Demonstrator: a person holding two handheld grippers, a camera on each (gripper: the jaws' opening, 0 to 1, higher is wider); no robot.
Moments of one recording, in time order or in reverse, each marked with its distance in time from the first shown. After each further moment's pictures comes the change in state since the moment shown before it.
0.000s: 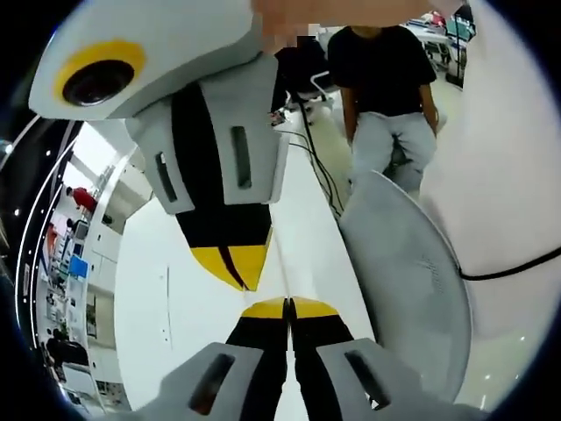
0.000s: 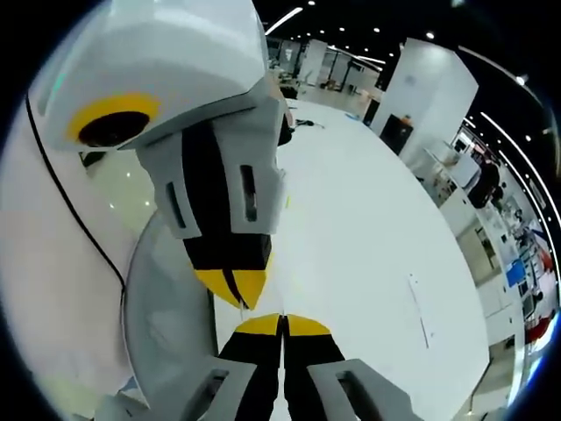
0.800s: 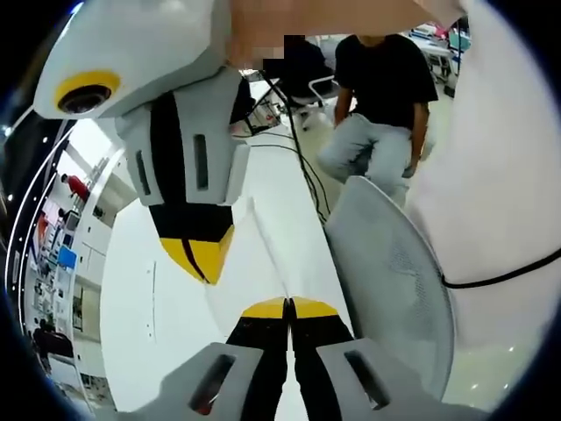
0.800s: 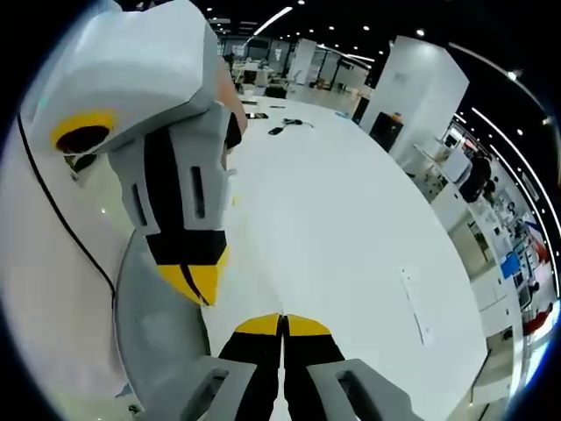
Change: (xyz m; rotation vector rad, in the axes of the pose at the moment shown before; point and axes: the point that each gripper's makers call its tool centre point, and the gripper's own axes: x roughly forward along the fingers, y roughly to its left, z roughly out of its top) left arm -0.005 -0.017 -0.002 -0.055 -0.022 -0.039; right arm 0.002 -0.018 -0.001 0.034 0.004 -0.049
